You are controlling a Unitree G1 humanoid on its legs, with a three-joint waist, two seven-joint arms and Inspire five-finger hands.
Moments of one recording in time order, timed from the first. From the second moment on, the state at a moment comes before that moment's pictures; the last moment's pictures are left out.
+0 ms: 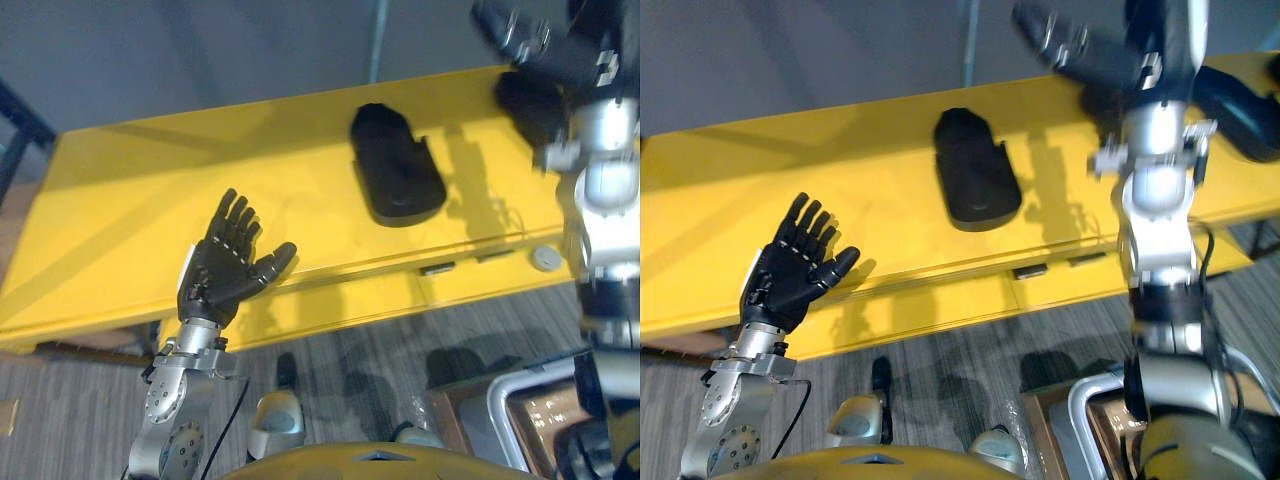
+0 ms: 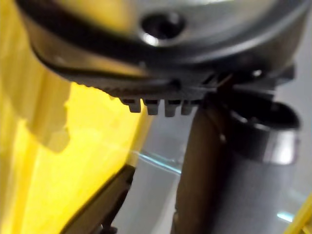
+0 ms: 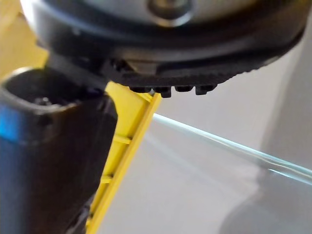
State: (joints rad) left arm 0.36 0.28 -0.09 -0.37 -0.66 -0.22 -0.01; right arm -0.43 -0.65 -0.08 -0.05 0.27 -0.26 -0.06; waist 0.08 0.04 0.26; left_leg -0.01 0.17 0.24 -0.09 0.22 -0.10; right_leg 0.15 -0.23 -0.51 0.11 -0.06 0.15
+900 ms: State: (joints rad) left arm 0.32 0.17 -0.10 -0.41 -0.50 -0.29 0.29; right arm 0.30 -0.30 0.26 -0.31 0.32 -0.21 0.25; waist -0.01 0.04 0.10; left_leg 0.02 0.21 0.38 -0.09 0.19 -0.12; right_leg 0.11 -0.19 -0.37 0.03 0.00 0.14
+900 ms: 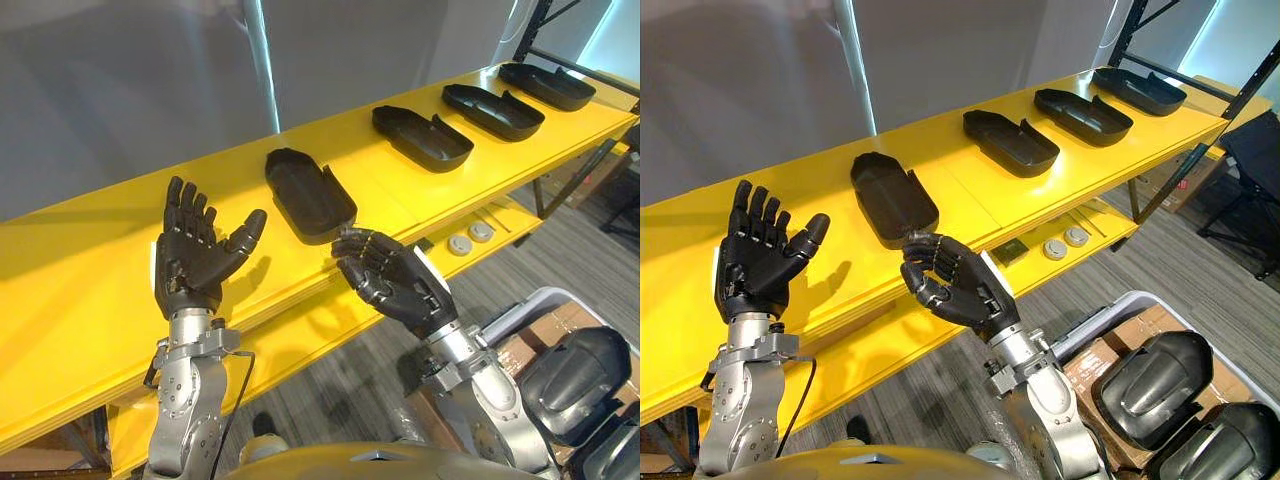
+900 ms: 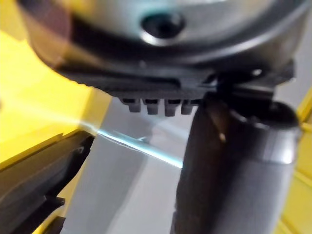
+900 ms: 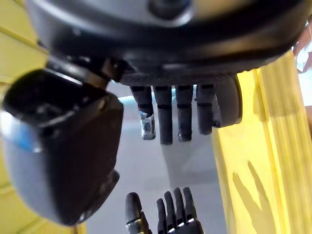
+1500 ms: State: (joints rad) left arm 0.36 0.15 -0.04 -0.41 -0.50 -0.28 0.29; right arm 0.11 -0.28 0.31 -0.07 0.12 -0.21 0.02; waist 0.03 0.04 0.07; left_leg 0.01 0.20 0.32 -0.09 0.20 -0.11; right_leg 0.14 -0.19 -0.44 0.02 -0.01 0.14
